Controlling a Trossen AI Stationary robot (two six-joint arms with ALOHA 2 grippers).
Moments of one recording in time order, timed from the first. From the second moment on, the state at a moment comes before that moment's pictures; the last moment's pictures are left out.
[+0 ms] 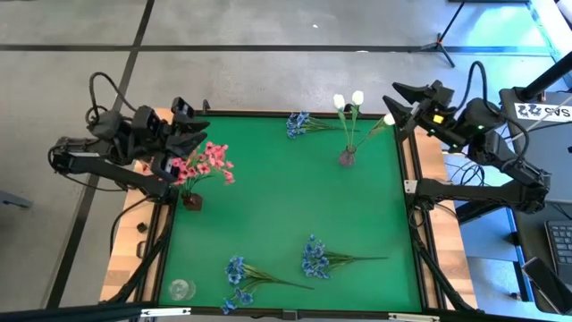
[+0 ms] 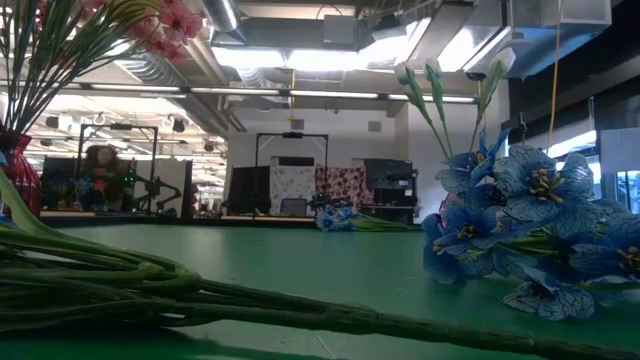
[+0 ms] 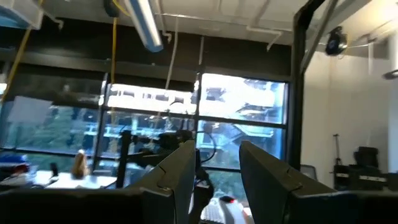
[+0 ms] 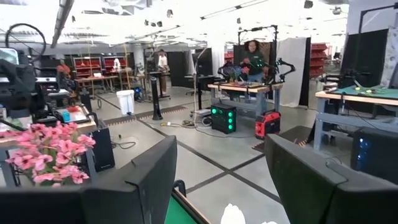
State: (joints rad) left arm -0.09 0.78 1.02 0.23 -0.13 -0.06; right arm -0.35 0.72 1.12 -0.23 0.24 0.02
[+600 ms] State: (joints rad) left arm -0.09 0.83 1.02 0.25 -0.14 -0.17; right arm -0.35 0.66 1.12 -0.24 0.27 0.02
